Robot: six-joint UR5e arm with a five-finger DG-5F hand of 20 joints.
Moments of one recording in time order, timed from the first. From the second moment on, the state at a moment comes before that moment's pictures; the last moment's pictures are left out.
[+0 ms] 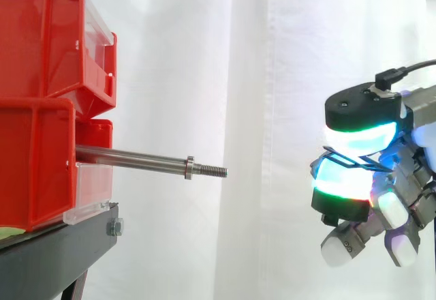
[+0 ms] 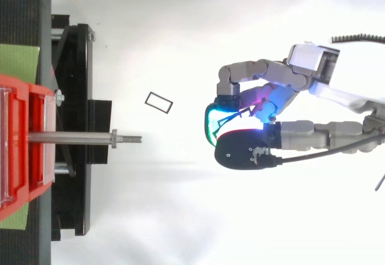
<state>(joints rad) 0.20 -2.11 -1.30 -3.16 -1.18 -0.16</state>
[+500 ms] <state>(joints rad) 0.20 -2.11 -1.30 -3.15 -1.18 -0.16</state>
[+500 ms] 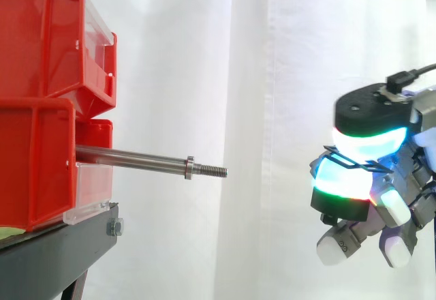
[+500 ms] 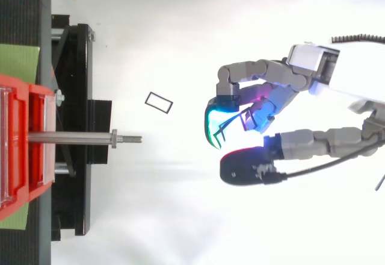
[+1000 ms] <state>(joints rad) 0.20 -2.11 -1.30 -3.14 -1.18 -0.16</state>
